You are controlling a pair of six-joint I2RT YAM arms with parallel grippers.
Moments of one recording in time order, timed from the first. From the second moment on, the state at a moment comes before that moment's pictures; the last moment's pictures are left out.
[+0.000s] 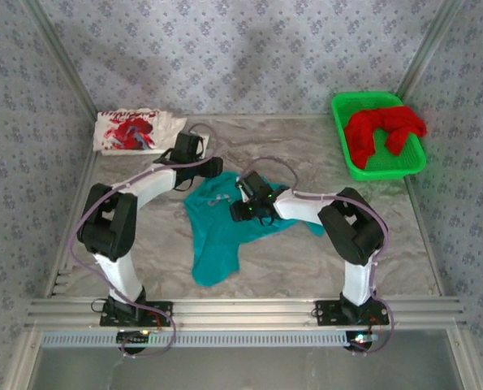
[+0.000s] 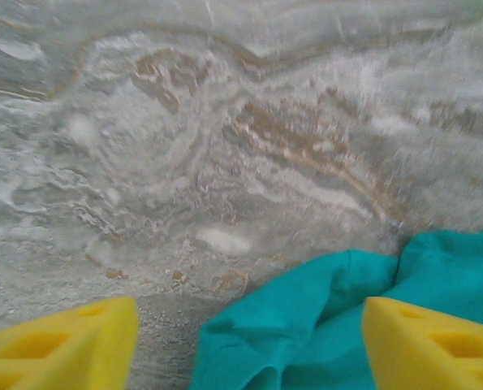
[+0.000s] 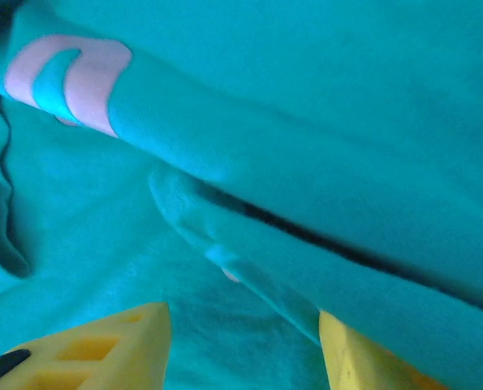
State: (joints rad) left arm -0.40 1.83 1.23 -0.18 0.08 -0.22; right arm 0.75 1.88 1.11 -0.20 -0.06 0.37
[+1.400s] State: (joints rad) left arm -0.32 1.66 1.11 -0.19 0.00 -0.21; right arm 0.79 1.93 1.21 -0.19 -0.07 0.32
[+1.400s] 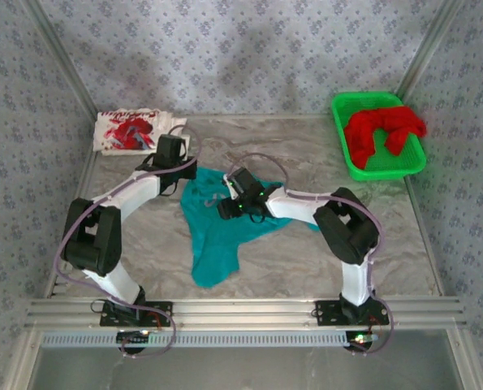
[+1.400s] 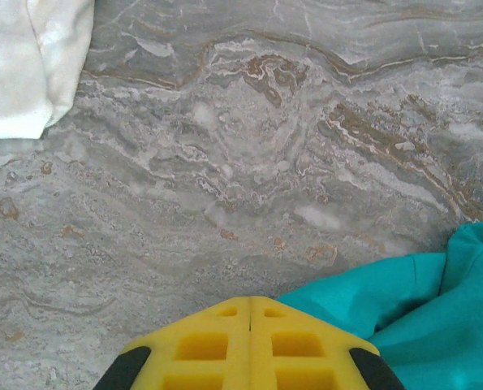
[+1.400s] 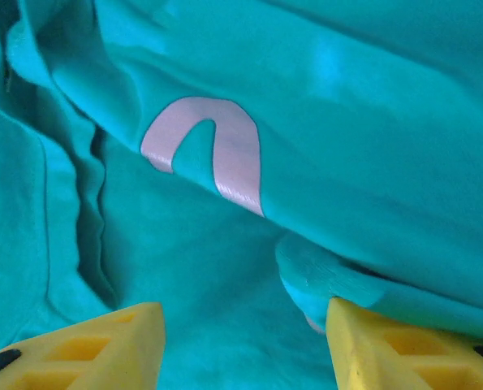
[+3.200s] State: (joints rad) left arm -0.08 0.85 0.85 -0.27 0.02 -0.26; right arm 0.09 0.87 1.01 -0.50 0.01 0.25
